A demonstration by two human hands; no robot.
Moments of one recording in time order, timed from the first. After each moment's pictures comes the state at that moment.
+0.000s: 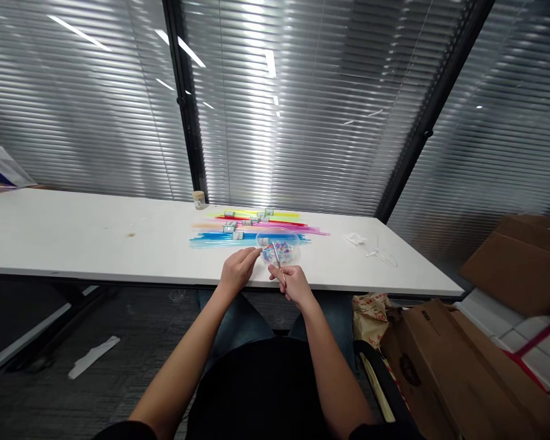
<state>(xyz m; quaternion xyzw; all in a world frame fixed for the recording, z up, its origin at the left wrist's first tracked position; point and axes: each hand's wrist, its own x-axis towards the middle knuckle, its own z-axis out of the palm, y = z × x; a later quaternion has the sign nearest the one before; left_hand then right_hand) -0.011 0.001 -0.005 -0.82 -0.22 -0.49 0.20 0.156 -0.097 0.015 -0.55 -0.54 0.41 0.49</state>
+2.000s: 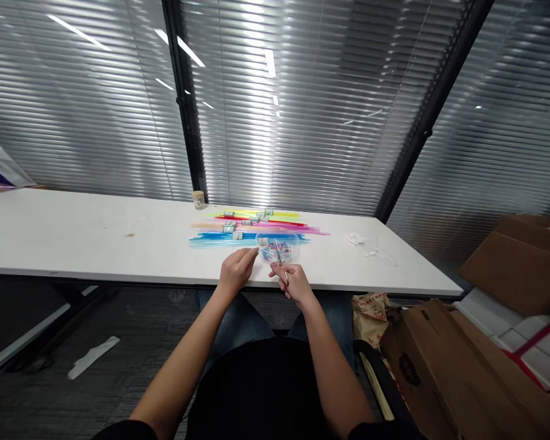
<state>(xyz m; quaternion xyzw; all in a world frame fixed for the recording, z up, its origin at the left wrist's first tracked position) -0.011 -0.001 -0.006 -0.81 -0.24 -0.51 0.18 0.157 -0.100 0.022 -0.52 -0.52 0.45 0.51</state>
